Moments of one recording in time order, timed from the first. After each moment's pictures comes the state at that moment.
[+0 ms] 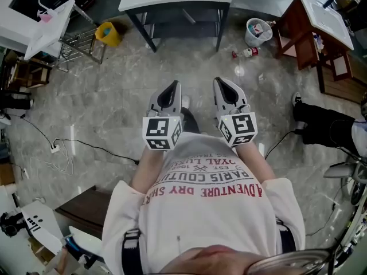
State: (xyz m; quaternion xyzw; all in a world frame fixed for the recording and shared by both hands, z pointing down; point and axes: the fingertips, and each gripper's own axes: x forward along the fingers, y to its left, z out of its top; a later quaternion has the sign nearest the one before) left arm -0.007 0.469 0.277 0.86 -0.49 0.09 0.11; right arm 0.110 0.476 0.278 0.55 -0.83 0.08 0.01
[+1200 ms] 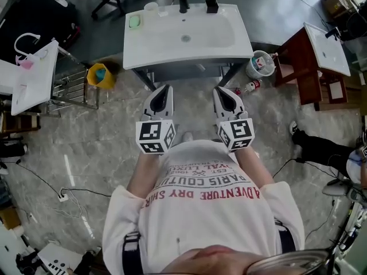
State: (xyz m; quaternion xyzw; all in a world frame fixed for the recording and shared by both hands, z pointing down) left arm -0.135 0.053 0.259 0.88 -0.44 0.06 0.14; right arm 0.005 0.090 0.279 0.60 -0.79 0.08 0.06
